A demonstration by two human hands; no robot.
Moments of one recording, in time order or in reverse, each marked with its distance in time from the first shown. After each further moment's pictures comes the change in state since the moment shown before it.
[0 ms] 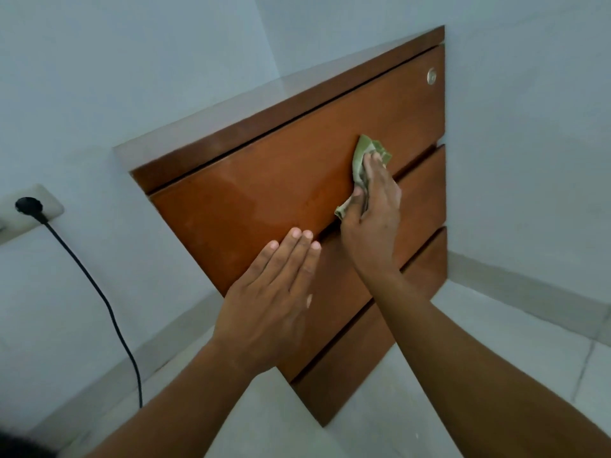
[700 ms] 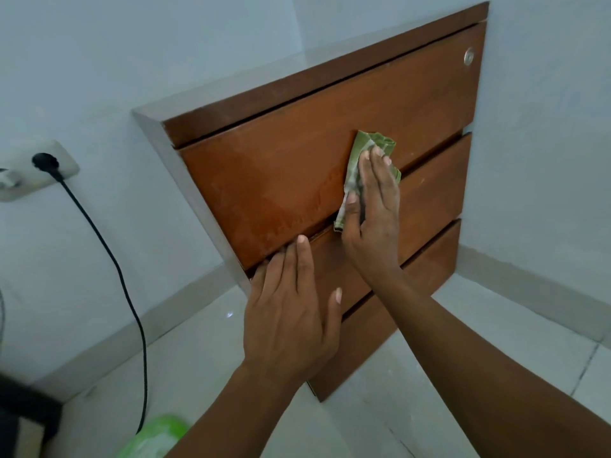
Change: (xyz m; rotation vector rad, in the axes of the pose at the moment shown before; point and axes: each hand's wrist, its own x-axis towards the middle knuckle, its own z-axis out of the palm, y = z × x) left_hand -0.029 0.053 -0.002 -0.317 0.028 -0.540; right_hand -0.033 -0.004 0.002 0.020 -0.127 -0.230
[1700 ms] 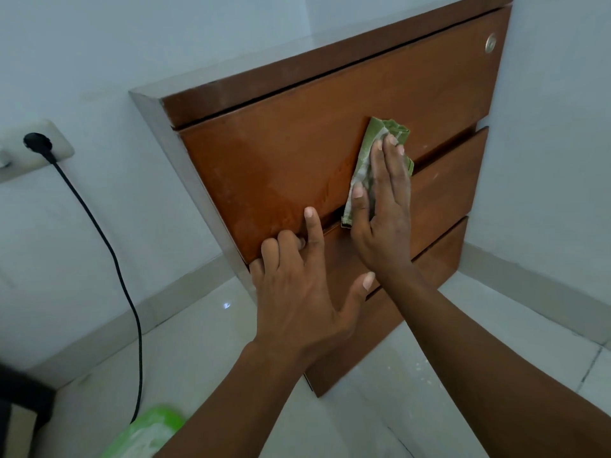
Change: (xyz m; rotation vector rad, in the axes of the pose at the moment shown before) left_hand 0.020 0.011 0.001 -0.025 0.002 -0.125; right_hand -0.001 0.004 -0.004 -0.037 -0.086 -0.002
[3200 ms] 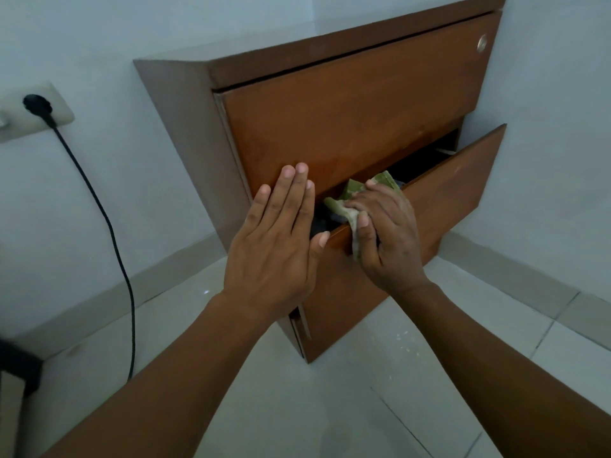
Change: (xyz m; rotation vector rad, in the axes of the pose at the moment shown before) left_hand -0.001 -0.042 -0.032 0.094 0.092 0.370; right_hand -0.049 -0.019 -0.052 -0.082 -0.148 -0.239
